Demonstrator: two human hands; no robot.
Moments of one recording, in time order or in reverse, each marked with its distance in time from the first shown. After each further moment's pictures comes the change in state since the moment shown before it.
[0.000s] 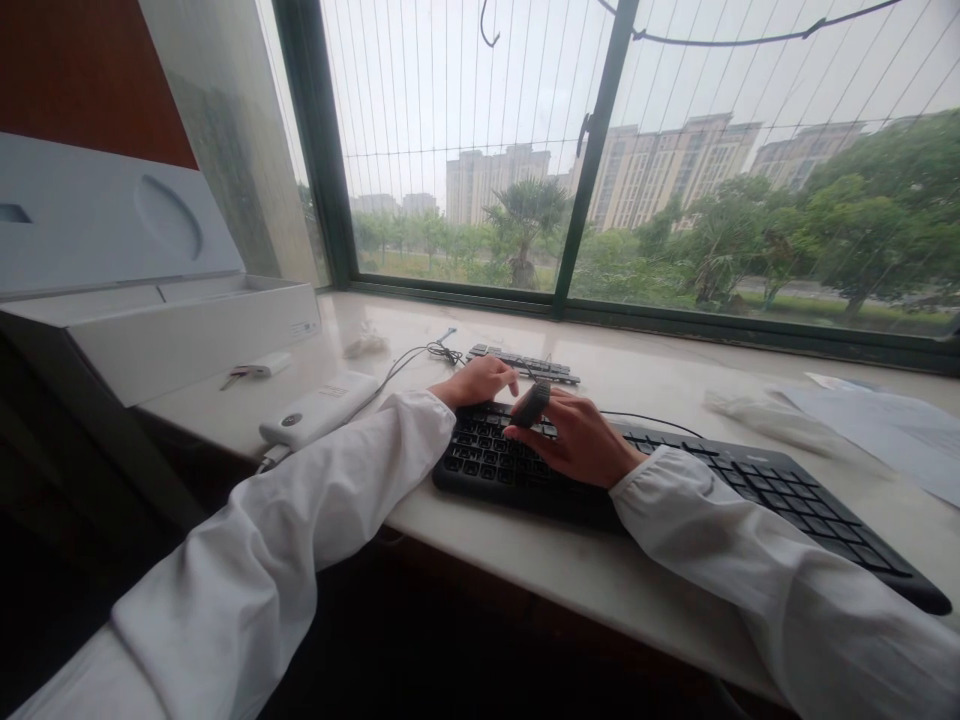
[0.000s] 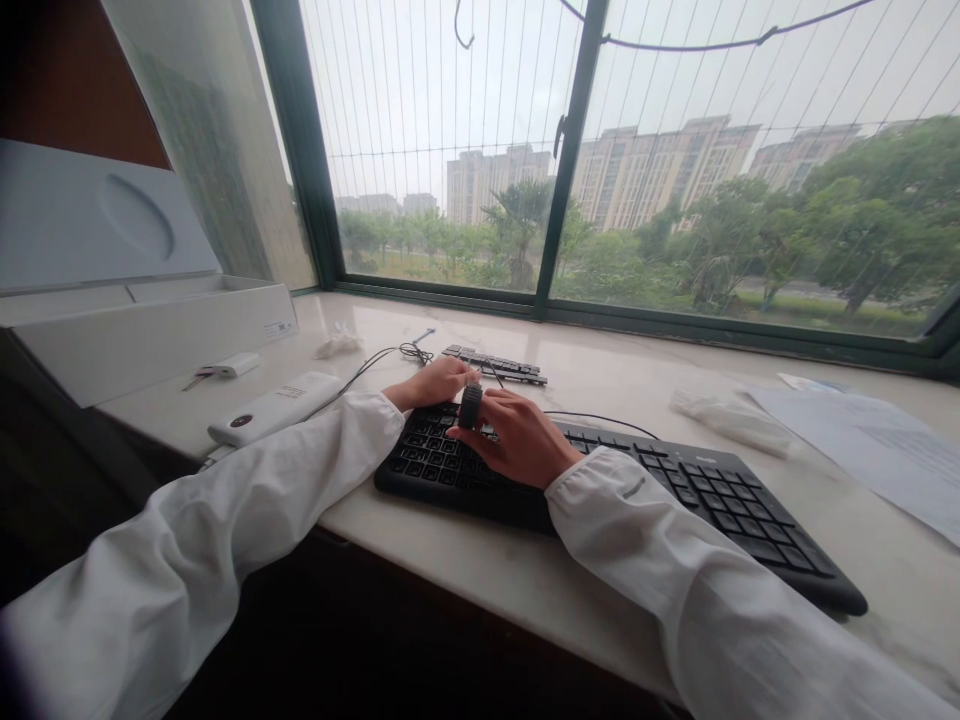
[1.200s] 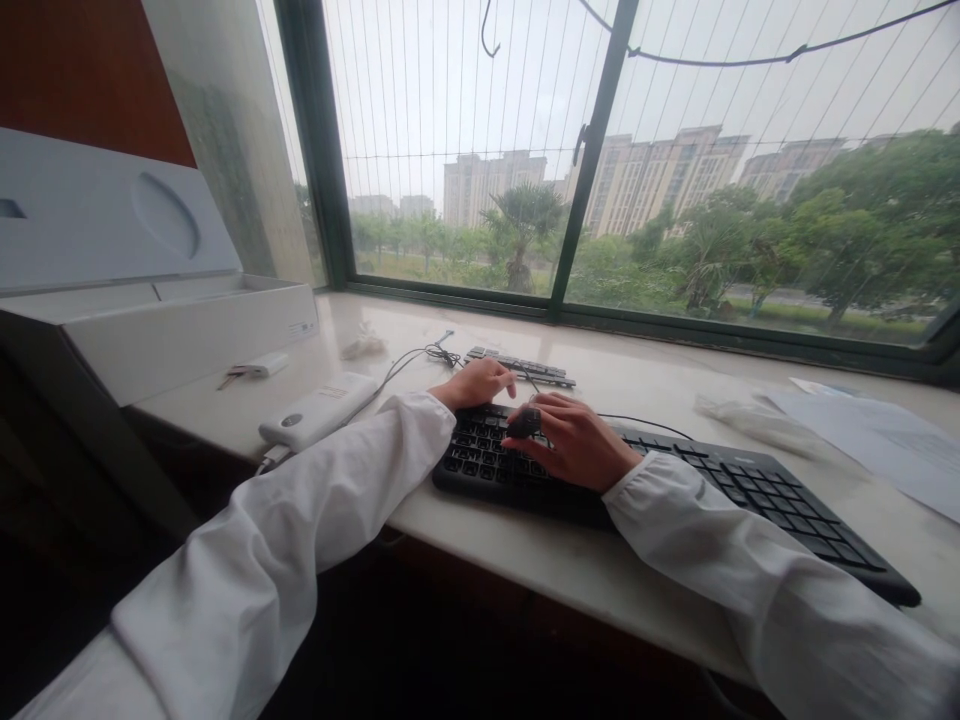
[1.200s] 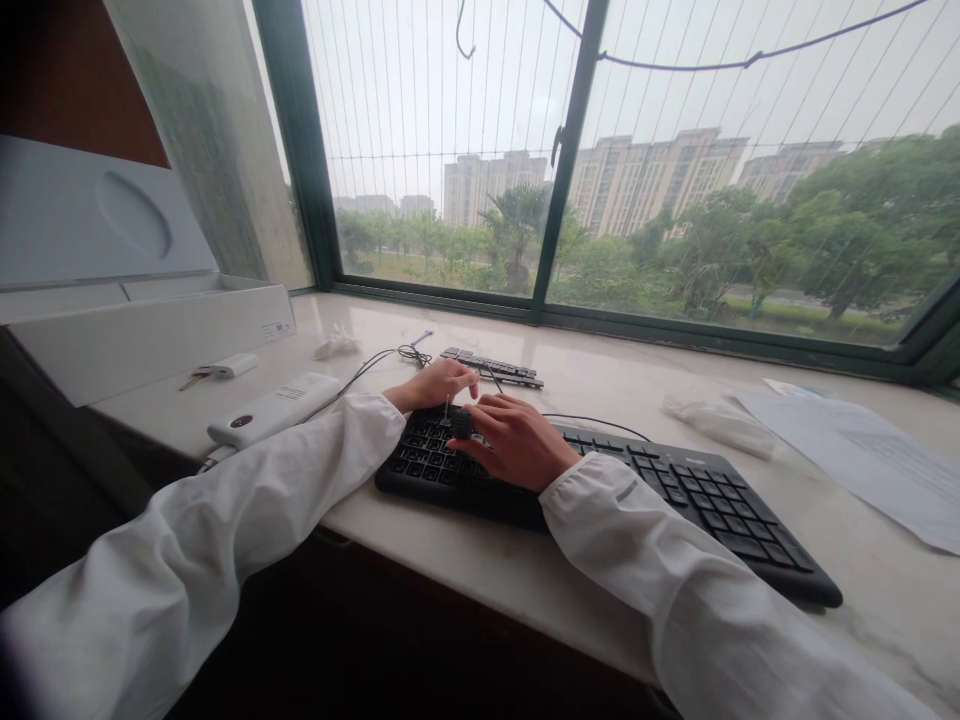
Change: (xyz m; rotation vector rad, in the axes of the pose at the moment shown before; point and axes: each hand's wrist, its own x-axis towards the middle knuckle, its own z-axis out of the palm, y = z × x) left_hand 0.001 -0.002 0.000 0.016 0.009 0.022; right_hand -0.002 0.001 0.000 -0.117 -0.022 -0.154
